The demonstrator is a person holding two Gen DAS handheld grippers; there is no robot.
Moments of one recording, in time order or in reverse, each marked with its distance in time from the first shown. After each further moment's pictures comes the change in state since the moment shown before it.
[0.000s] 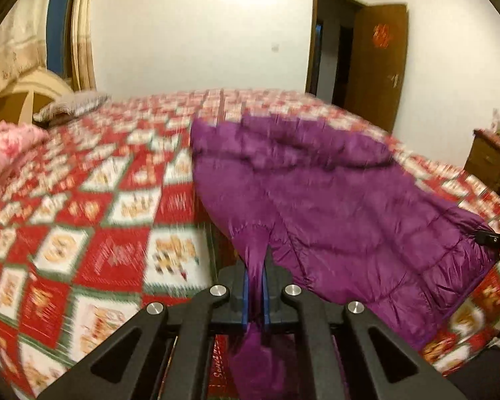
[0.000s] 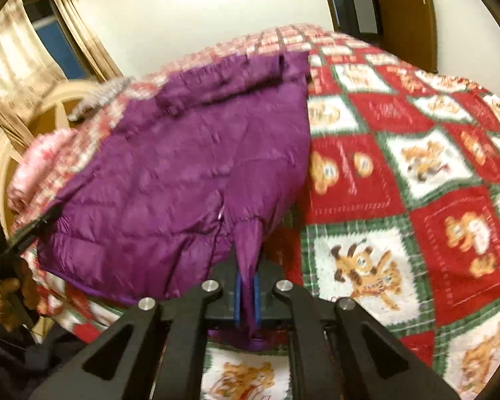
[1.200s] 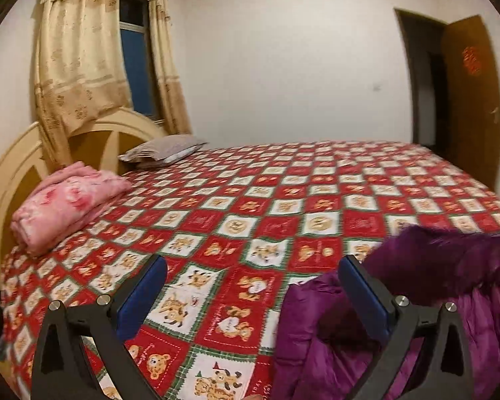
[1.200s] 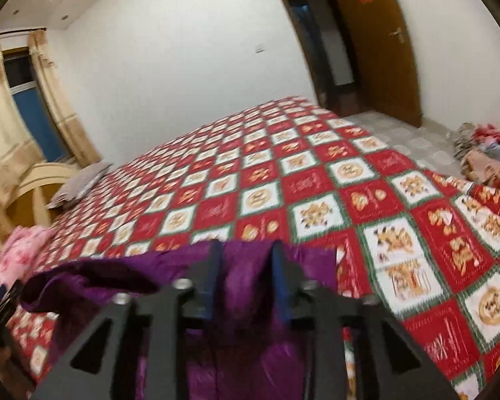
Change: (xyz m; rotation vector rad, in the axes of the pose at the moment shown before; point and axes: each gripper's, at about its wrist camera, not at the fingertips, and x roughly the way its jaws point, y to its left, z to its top) left arm 0.138 0.064 0.159 -0.067 -0.158 0.531; right arm 0.126 -0.008 0.262 0.110 -0.358 -0.160
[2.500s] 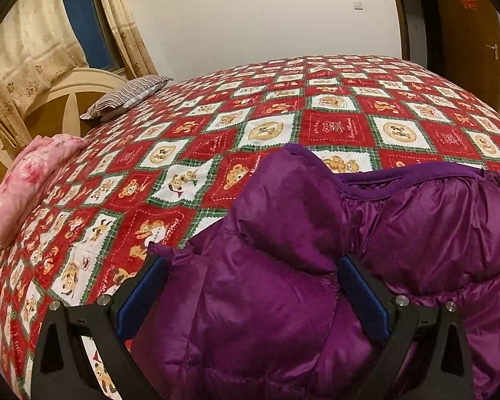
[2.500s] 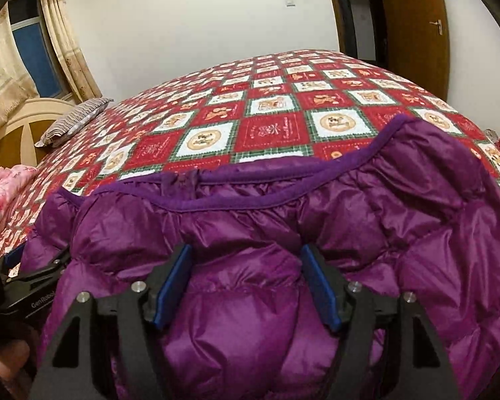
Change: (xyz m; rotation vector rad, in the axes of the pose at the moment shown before) left arm 0.121 -0.111 -0.054 0.124 0.319 -0.051; right arm 0.149 0.088 -0.072 -0.148 0.248 0.024
